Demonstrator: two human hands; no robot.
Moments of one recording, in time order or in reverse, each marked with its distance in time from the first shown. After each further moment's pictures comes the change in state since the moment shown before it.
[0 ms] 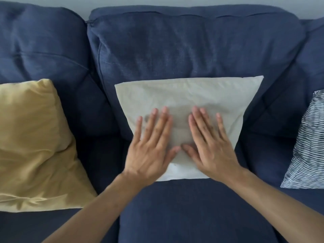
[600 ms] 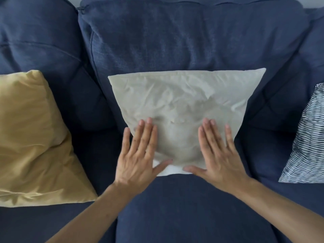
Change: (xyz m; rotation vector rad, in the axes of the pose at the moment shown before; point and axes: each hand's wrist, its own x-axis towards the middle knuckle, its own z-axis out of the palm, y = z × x) left_hand -0.047 -0.002 0.019 0.087 -0.060 -0.102; right_hand -0.053 0.010 0.007 -0.041 -0.108 -0.004
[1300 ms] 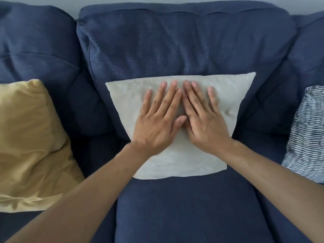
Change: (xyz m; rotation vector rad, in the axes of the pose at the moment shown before) left_hand 0.122 0.019 -0.033 -0.125 0.109 0.133; right_hand 0.106 0.019 -0.023 0.045 0.152 0.013
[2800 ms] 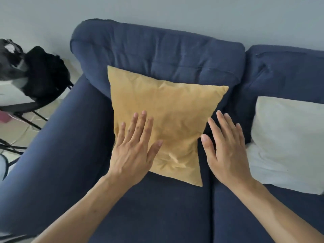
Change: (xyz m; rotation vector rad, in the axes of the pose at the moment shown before) left_hand -0.335 -0.253 -0.271 0.118 -0.239 -0.546; right_hand 0.079 -0.402 -0.051 0.255 -0.060 0.198
